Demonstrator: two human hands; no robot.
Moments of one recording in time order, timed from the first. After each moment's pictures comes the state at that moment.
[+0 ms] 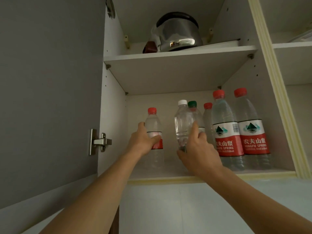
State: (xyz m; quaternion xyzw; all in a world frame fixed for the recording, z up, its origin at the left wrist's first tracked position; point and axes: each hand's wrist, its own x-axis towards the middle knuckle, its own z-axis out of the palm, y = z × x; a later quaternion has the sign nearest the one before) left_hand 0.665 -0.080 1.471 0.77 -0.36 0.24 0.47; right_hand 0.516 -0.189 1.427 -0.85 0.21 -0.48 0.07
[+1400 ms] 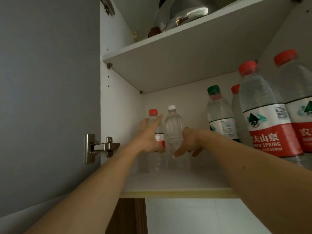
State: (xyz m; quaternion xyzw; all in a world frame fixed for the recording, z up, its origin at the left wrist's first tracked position) left_hand 0.710 -0.071 1.494 0.85 -0.37 0.25 0.26; right_hand 0.647 -0.243 1.495 -0.94 0.07 -0.18 0.28
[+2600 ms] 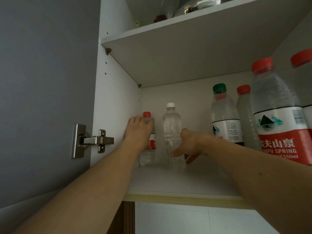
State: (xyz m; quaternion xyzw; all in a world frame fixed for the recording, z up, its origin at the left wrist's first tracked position) left_hand 0.770 -0.088 1.500 0.85 -0.20 0.48 -0.12; right_hand 0.652 -0.241 1.487 -0.93 0.08 -0.18 0.31
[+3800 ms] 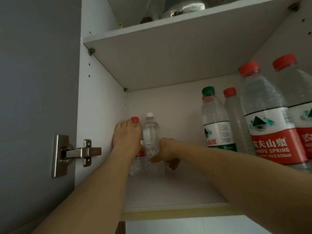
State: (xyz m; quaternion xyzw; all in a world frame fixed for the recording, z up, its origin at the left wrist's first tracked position) left_hand 0.784 -0.092 1.498 0.81 -0.22 0.54 -0.03; right_hand 0.708 -0.224 1.485 -0.95 0.12 -0.19 0.20
